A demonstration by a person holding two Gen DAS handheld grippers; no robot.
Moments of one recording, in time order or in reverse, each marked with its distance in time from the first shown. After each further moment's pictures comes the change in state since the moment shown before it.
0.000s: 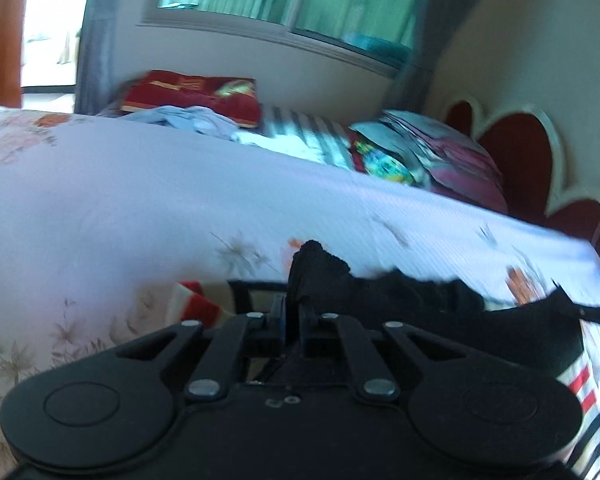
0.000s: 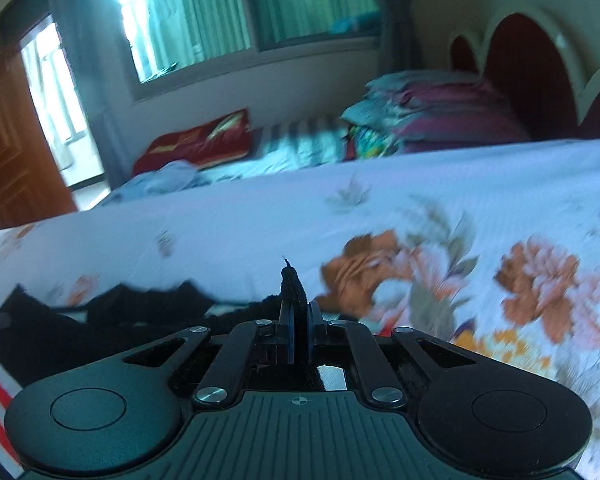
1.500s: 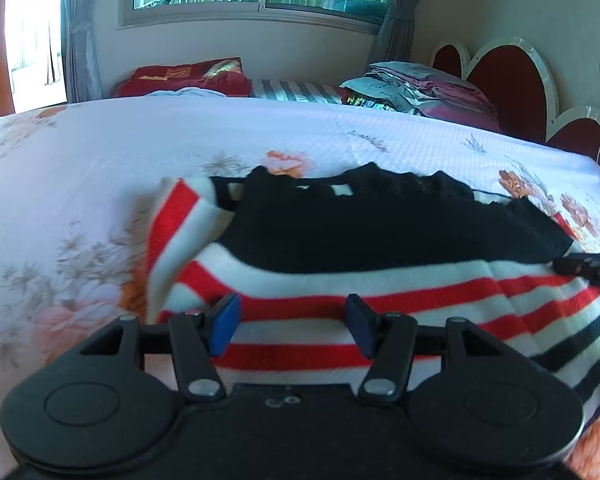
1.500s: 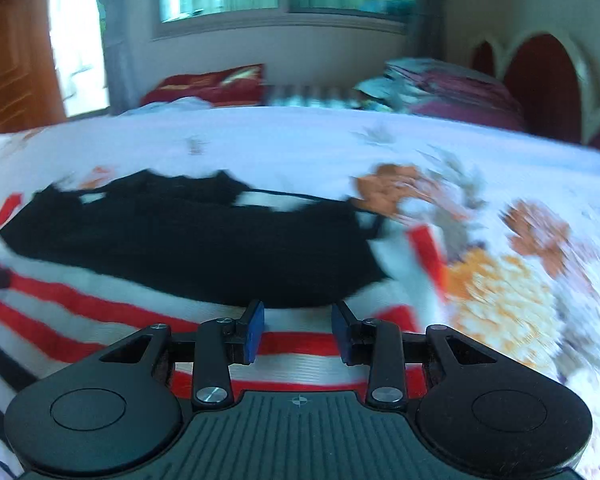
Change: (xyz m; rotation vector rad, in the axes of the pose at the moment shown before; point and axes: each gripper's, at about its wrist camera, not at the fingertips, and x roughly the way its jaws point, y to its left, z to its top) left arm -0.027 -0.029 -0.071 0.182 0.079 0.057; right arm -0.019 0.034 -0.075 -0.155 0.108 -0.061
